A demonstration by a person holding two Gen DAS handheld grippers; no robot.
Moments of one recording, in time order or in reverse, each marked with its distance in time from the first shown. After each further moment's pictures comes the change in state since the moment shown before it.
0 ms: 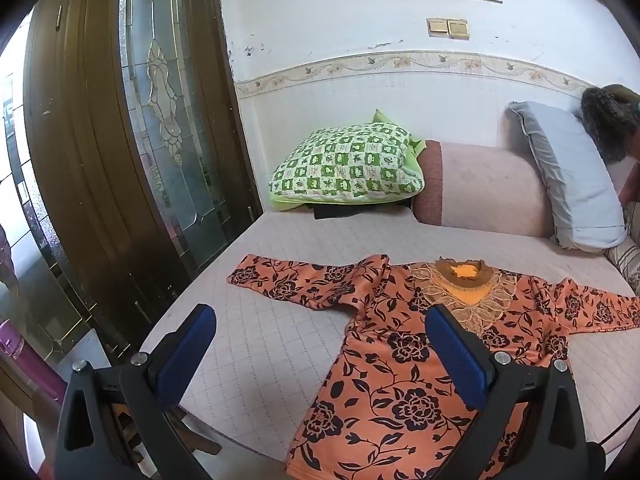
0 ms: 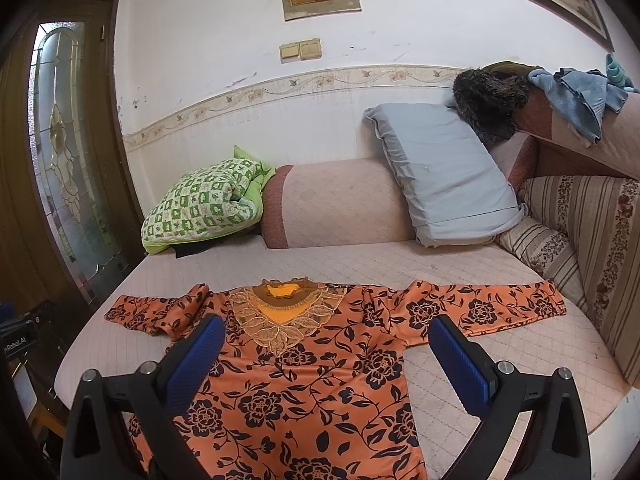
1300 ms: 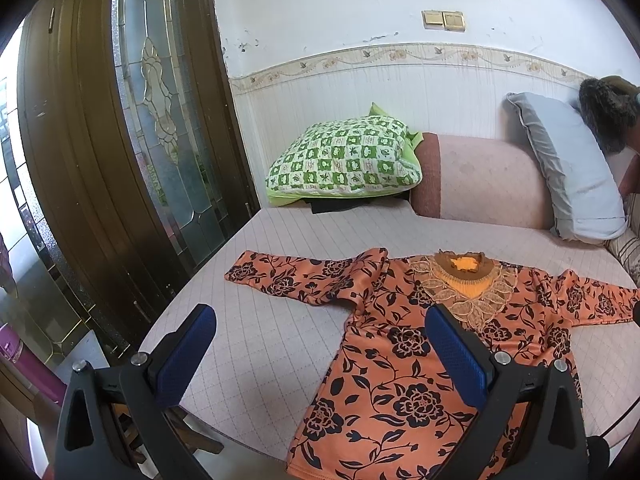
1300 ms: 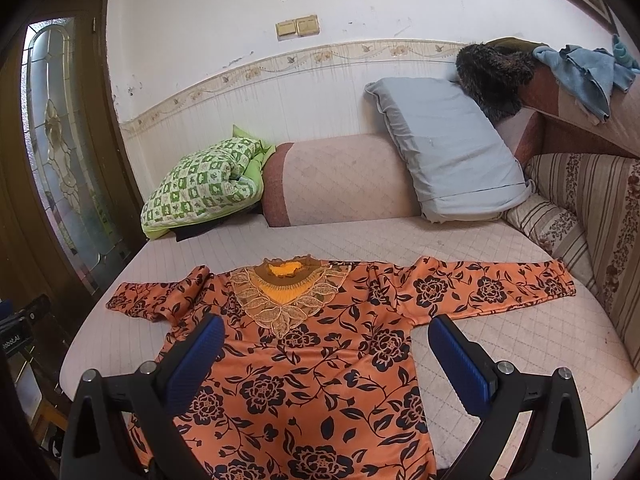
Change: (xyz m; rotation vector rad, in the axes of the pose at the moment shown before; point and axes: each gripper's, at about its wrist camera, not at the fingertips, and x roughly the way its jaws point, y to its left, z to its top) left arm 0.009 -0.003 -0.003 0.020 0.018 -0.008; right arm 0.020 -0.004 -0.008 0.023 0.082 0.016
